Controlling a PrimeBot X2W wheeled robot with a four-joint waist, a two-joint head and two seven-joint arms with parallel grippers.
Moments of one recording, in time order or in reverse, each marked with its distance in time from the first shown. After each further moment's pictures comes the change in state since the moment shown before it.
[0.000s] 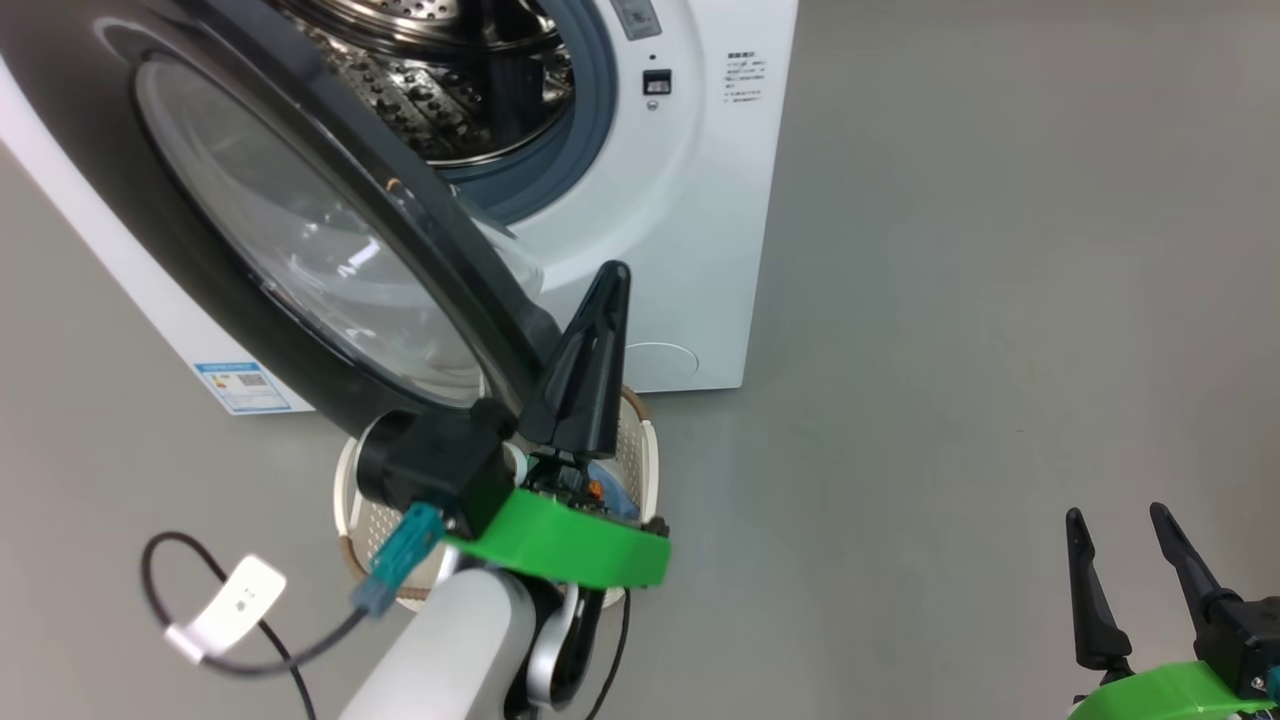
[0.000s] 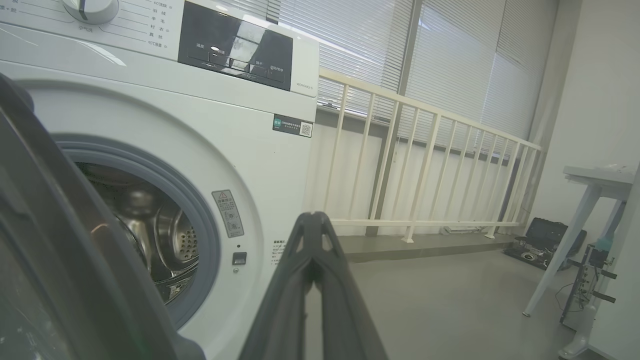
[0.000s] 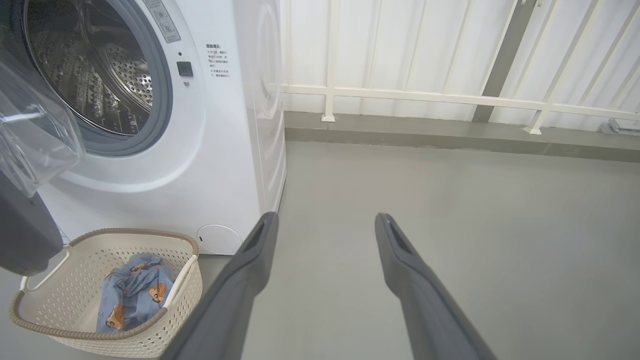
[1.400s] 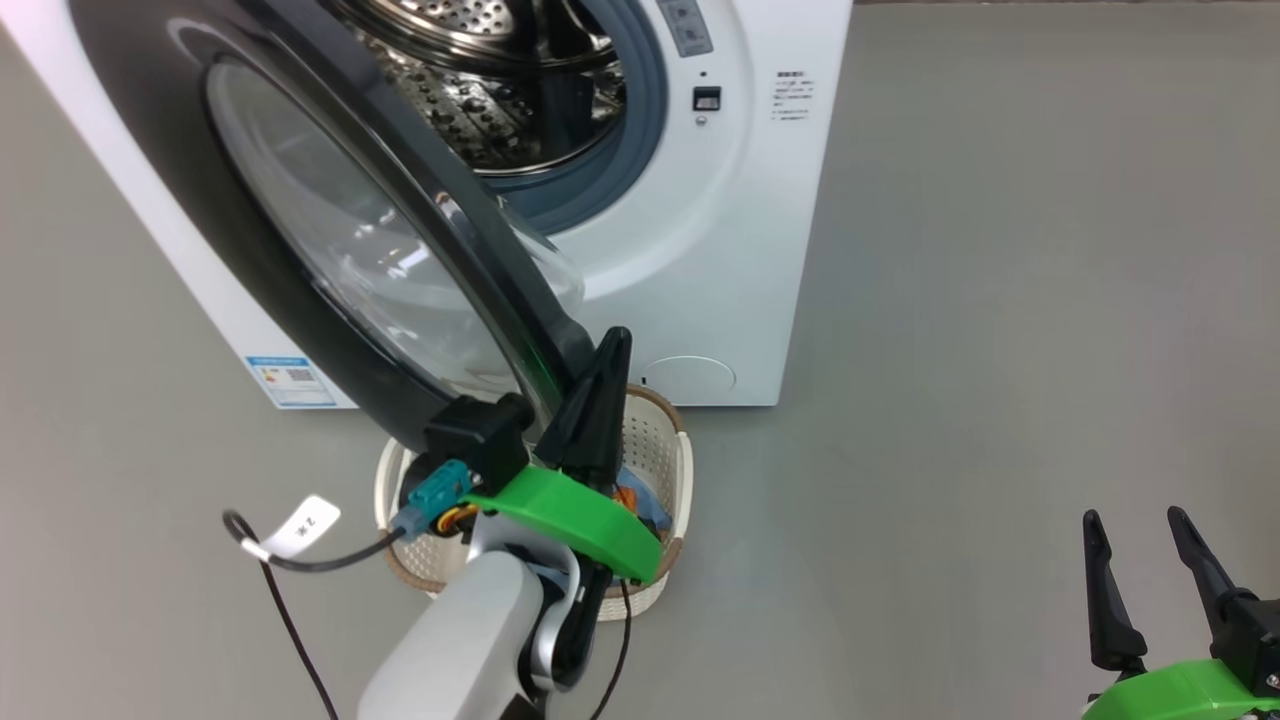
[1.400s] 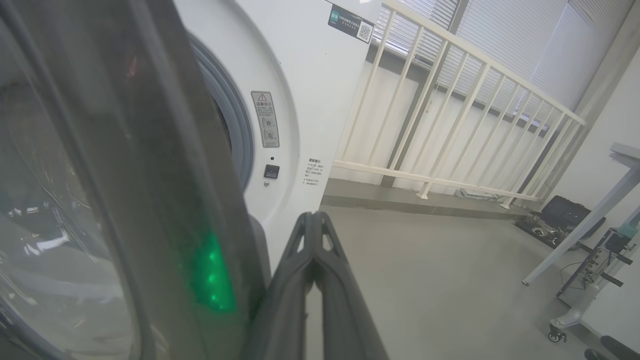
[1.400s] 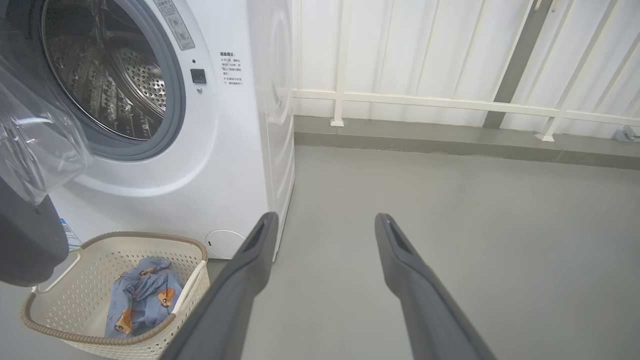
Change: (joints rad) left arm -0.089 -0.039 -0.026 0.412 -0.186 0.030 -0.029; right arm 0.002 0.000 -0.028 0.002 0.001 0.000 0.018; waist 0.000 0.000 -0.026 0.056
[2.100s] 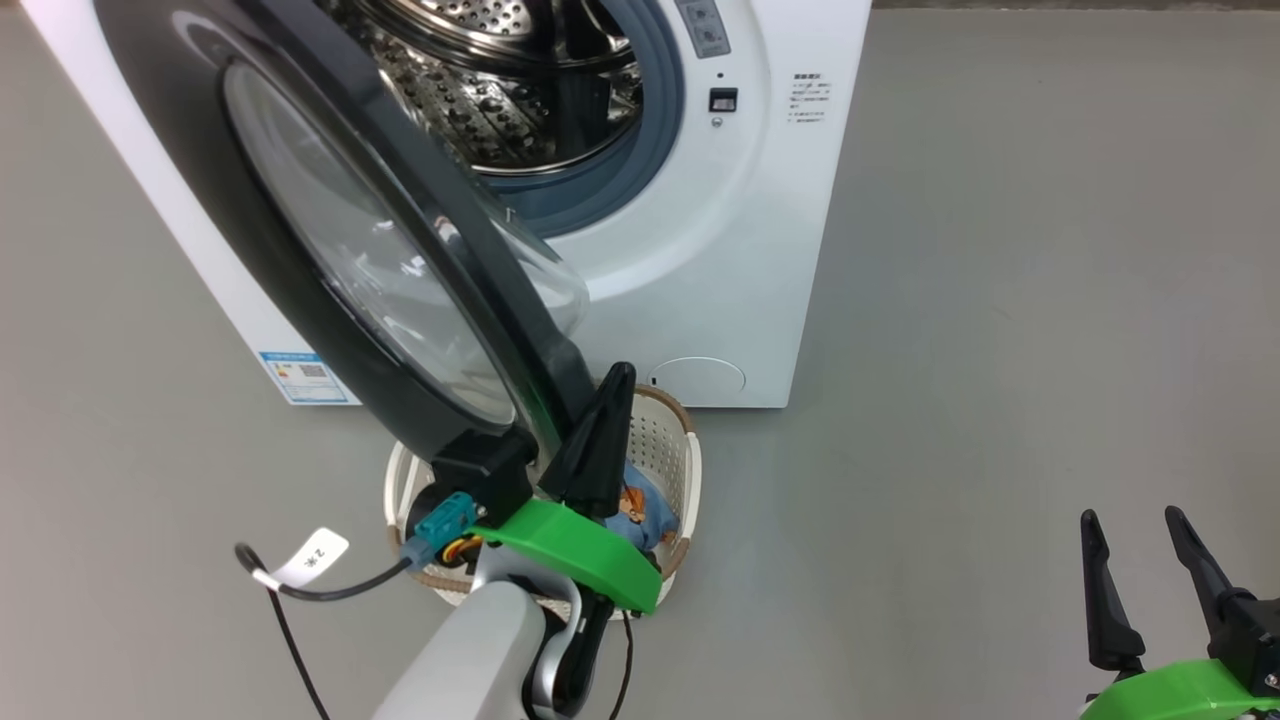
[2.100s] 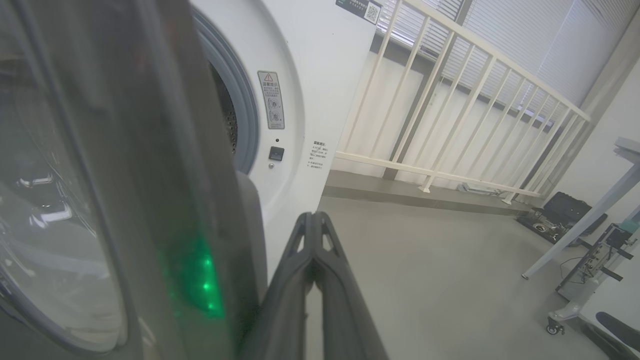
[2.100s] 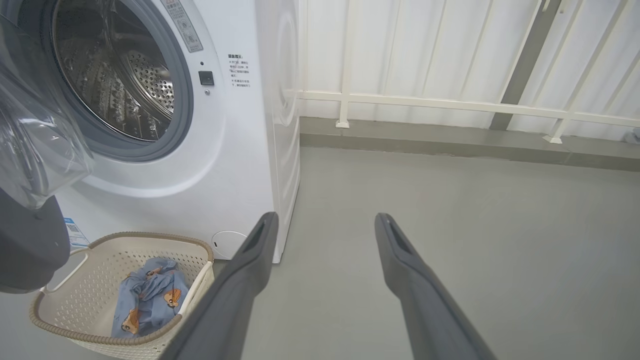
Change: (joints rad) left arm 0.053 -0.021 0.025 0.027 0.034 -0.031 -0.009; right arm -0.001 0.001 0.003 0.000 0.002 0.000 0.000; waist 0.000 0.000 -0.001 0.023
